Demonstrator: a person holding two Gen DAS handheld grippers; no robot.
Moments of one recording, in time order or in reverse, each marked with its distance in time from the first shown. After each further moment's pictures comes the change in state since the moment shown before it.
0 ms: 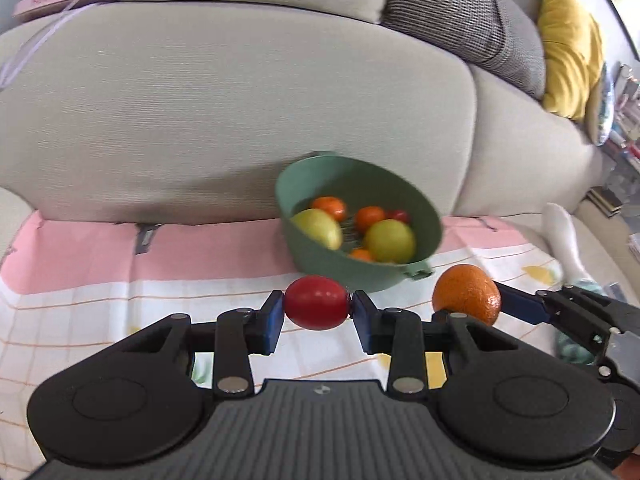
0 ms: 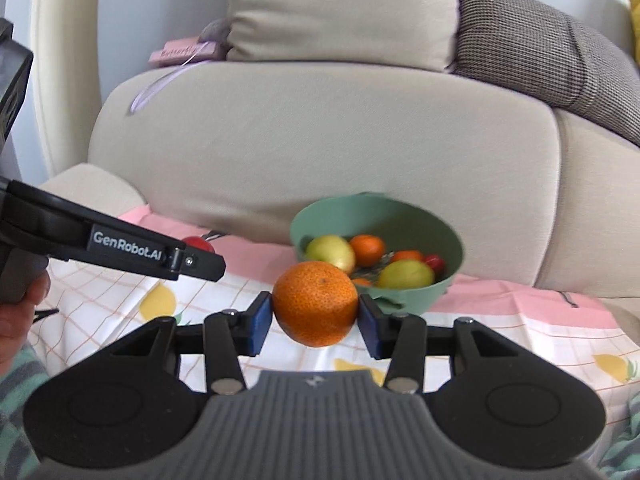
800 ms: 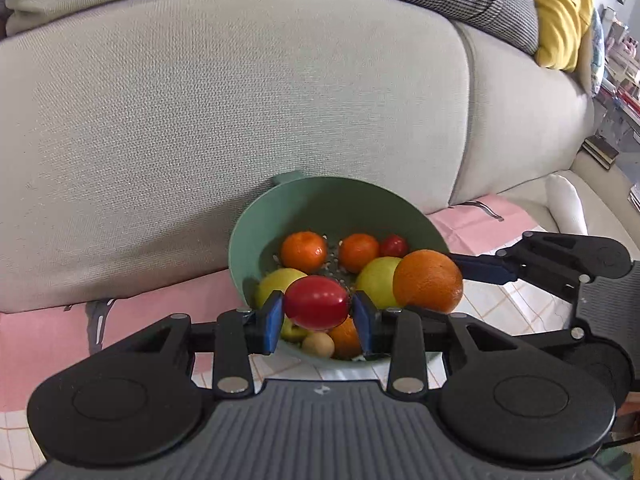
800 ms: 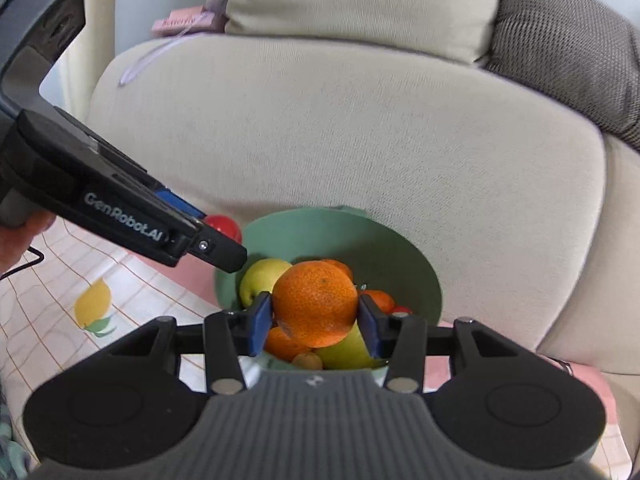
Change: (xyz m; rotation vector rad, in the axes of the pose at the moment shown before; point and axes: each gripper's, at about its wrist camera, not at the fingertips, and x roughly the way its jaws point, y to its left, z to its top) left arm 0.091 -0.019 0.076 0.149 0.129 -0.030; right arm 0.100 -0.069 0.053 -0.151 0.110 0.120
